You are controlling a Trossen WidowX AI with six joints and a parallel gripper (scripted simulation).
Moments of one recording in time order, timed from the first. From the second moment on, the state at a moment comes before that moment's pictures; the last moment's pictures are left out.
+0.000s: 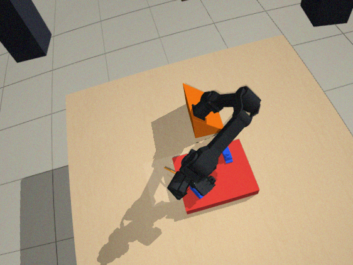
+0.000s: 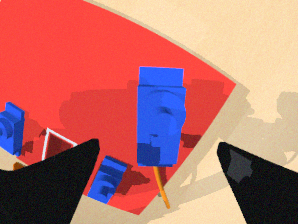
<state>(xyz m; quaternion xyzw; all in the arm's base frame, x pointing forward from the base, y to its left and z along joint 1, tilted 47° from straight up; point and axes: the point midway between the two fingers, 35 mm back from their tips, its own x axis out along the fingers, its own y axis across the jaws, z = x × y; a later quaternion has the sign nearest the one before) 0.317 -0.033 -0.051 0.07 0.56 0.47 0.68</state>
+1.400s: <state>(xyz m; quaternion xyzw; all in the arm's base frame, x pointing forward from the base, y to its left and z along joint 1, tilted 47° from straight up) 0.312 -0.046 -0.033 0.07 0.56 0.47 0.68</state>
